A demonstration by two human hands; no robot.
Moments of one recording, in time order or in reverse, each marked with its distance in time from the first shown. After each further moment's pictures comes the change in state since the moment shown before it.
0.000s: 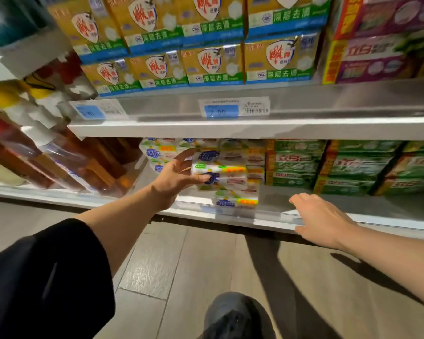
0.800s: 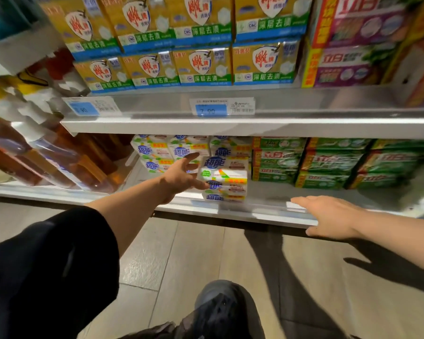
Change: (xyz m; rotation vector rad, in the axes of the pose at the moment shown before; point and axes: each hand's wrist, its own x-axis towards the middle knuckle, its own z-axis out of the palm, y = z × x) left_hand -0.009 0.014 0.028 0.278 -0.010 -0.166; right_hand -0.039 0.034 -0.034 -0.101 -0.279 -0.030
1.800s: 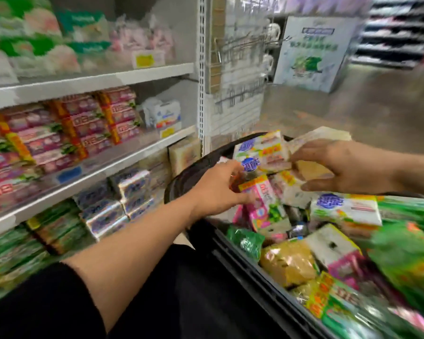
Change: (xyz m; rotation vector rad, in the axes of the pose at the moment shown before) left_hand -0.371 0.248 0.487 0.471 -0.961 1.104; right_hand -0.667 0.108 0.040 0.062 0.516 0.815
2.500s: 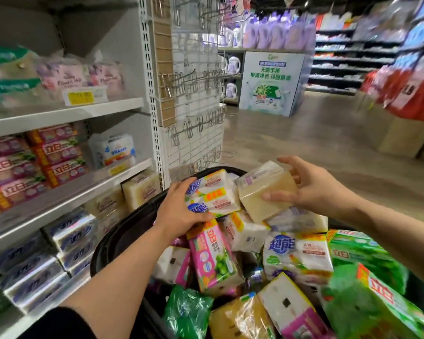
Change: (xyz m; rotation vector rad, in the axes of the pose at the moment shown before) left_hand 0.101 -0.034 0.033 -0.031 0.266 -0.005; right_hand -0.001 0.067 0.019 0.699 0.347 0.533
